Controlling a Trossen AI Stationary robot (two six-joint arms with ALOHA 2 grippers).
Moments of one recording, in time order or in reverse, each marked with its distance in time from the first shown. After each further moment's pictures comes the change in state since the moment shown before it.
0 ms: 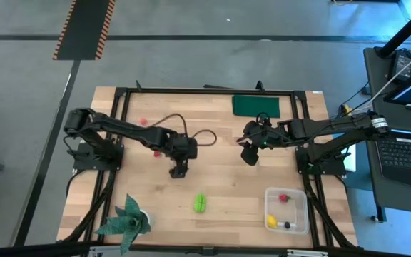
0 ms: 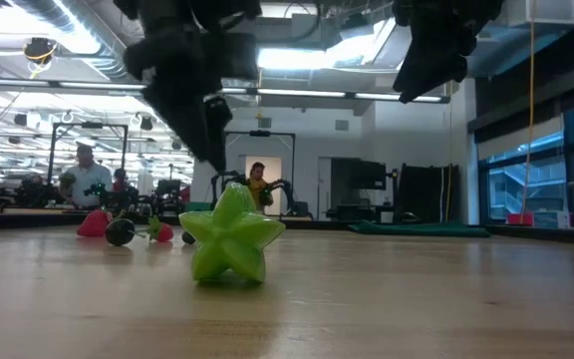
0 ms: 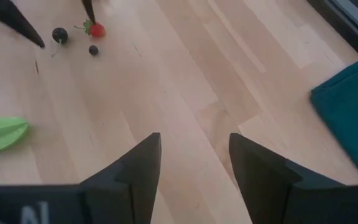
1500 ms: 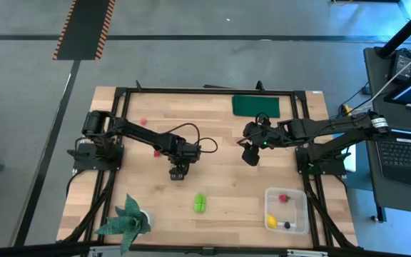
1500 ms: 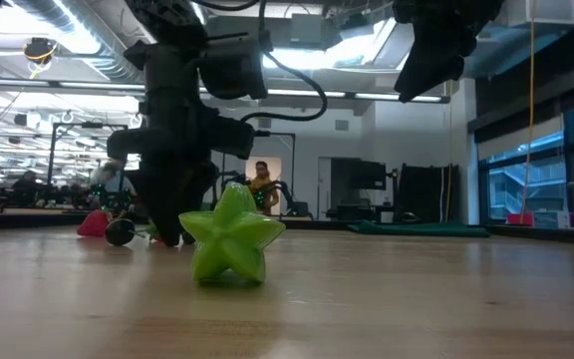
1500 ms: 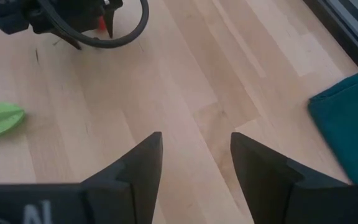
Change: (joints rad) left arm 0.027 0.190 -0.052 0.021 0.025 -0.006; right arm 0.000 -0.001 0.000 -0.001 0.000 -0.078
